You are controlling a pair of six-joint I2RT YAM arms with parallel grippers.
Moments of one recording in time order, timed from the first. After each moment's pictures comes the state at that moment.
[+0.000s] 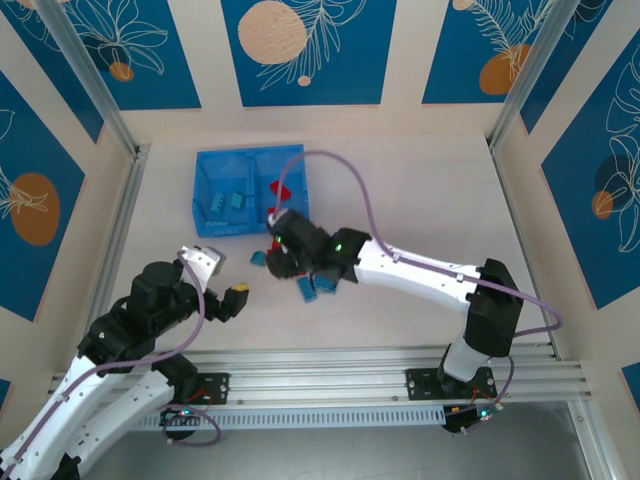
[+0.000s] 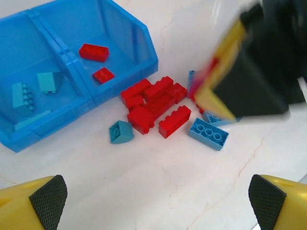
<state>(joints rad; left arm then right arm) -0.62 0.49 0.76 -0.81 -0.03 -0.02 1.04 1.64 1.43 -0.60 0.17 0.40</state>
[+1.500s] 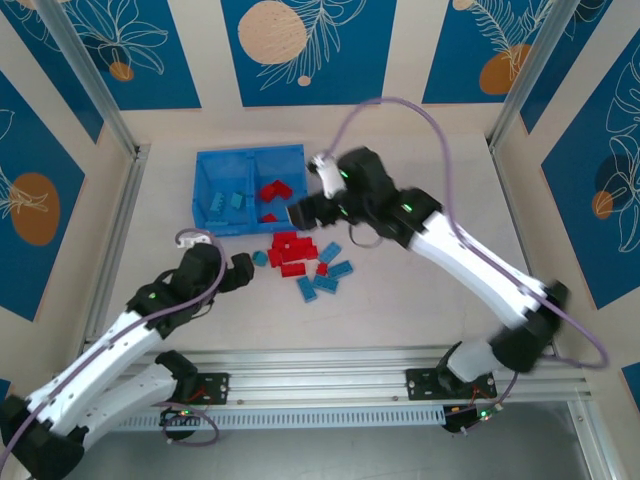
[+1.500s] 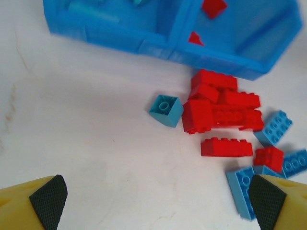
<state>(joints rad) -0.62 0.84 0.68 -0.67 -0.31 -0.82 0.79 1.35 1.43 -0.64 -0.19 0.23</state>
